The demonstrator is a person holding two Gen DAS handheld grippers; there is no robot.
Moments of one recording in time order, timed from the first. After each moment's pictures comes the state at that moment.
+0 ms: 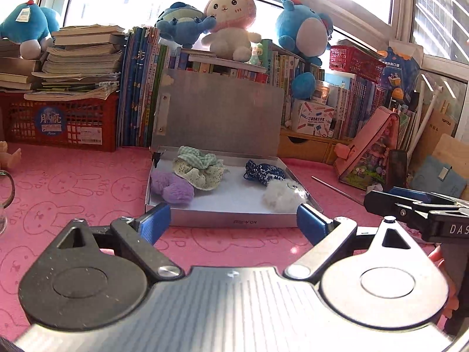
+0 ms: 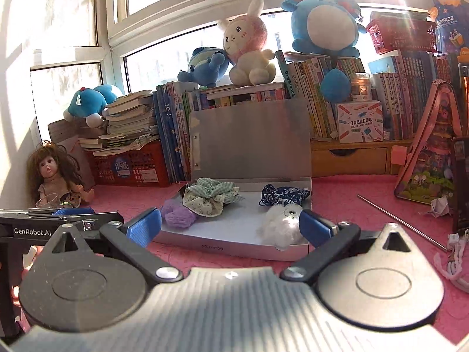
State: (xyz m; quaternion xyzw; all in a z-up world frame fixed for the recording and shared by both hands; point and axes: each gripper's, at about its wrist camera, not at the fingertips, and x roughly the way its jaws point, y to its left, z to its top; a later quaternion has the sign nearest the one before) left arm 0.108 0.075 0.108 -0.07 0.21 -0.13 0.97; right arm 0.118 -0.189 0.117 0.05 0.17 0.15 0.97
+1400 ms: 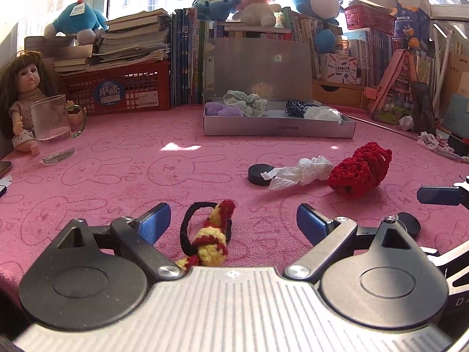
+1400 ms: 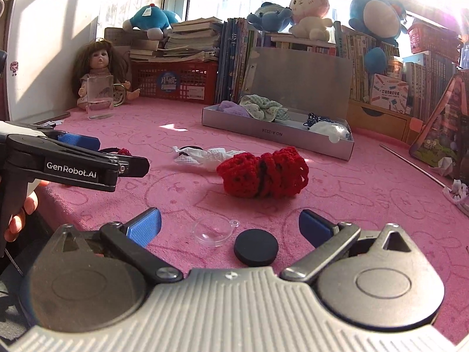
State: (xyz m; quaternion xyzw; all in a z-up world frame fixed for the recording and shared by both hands) left arm -0.013 0.087 0.004 0.01 0.22 -0.04 0.98; right arm -0.015 -0.113 0.004 -0.07 0.20 0.17 0.96
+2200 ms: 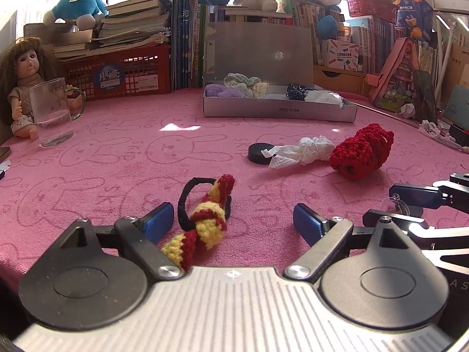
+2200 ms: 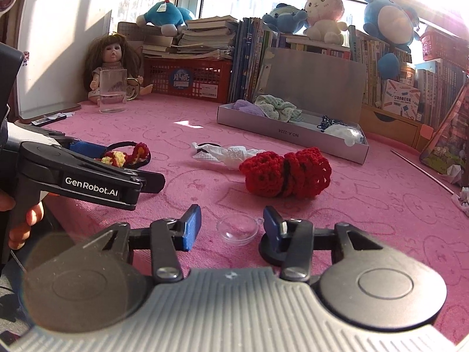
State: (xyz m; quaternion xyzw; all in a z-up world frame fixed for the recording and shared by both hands) left arm -0.015 0.085 -0.006 0.01 0.24 -0.04 0.97; right arm -0.018 -0.096 0.001 -0.10 0.20 0.19 0.96
